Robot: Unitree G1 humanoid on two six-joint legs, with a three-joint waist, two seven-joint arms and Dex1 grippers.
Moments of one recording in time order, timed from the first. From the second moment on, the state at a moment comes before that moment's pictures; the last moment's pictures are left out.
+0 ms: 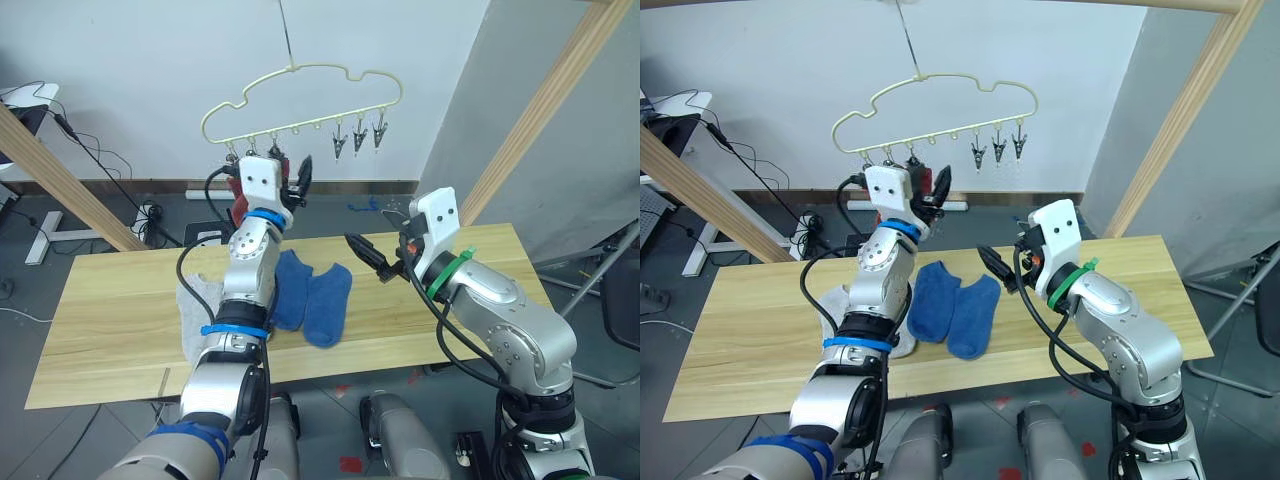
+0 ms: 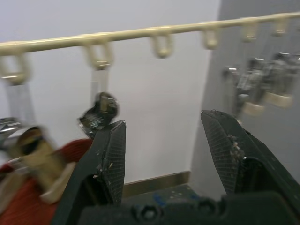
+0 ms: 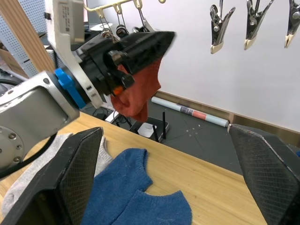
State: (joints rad) left arm -0.79 0.10 0.17 0.59 -0.21 -0.16 -0.22; right arm -0.41 -0.23 0.08 -0.57 0.44 0.91 0.26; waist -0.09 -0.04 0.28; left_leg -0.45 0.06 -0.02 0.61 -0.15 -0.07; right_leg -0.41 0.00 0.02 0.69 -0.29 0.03
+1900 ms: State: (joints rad) left arm -0.72 0.12 0.12 0.42 -0.16 -0.10 -0.21; right arm -0.38 -0.33 -0.01 -0.58 0.53 0.79 0.40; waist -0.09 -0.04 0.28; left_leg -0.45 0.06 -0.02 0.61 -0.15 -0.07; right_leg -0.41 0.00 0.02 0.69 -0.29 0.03
